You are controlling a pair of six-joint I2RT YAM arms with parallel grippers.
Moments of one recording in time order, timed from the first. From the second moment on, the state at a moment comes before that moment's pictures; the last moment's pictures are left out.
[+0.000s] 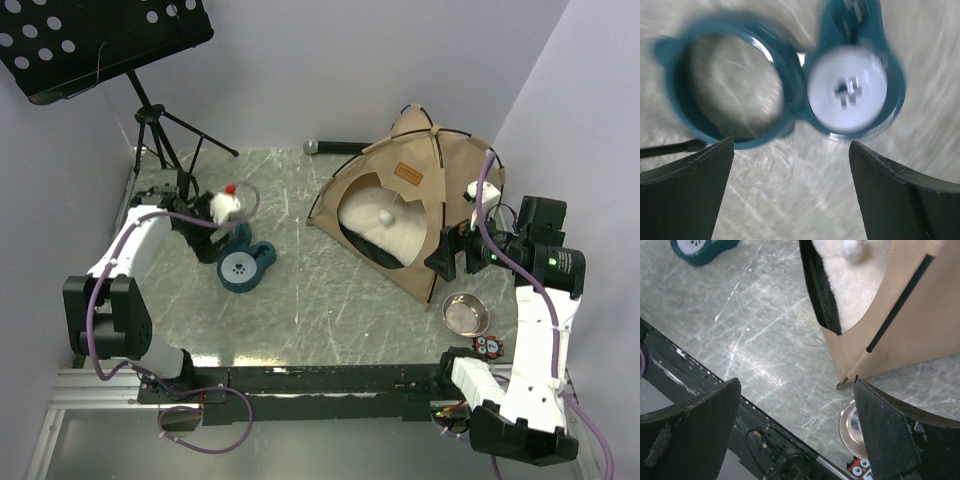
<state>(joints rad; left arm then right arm) -0.04 1.50 1.23 -0.84 0.42 0.86 -0.25 0.93 1.32 -1.25 -0.73 -0.44</state>
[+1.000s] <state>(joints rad) -0.10 1.72 1.16 -0.74 0.47 0.61 -0.22 0.83 1.10 -1.37 -0.33 -0.64</state>
